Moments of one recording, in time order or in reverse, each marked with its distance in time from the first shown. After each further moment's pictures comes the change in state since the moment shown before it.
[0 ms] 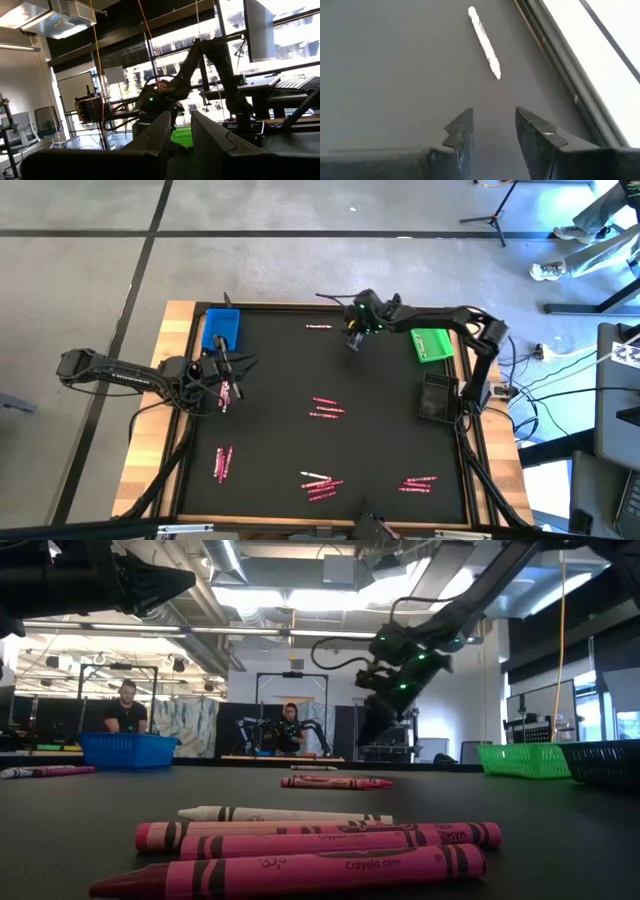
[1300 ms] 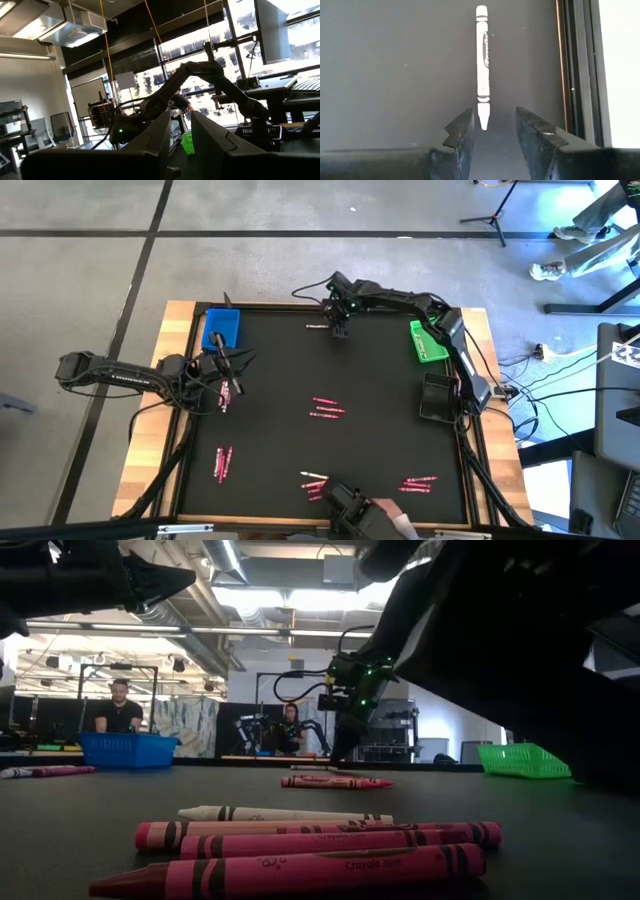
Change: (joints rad) left arm 0.045 0.000 0.000 0.035 0.001 0.042; right arm -0.047 0.429 0.663 -0.524 -0.113 -0.335
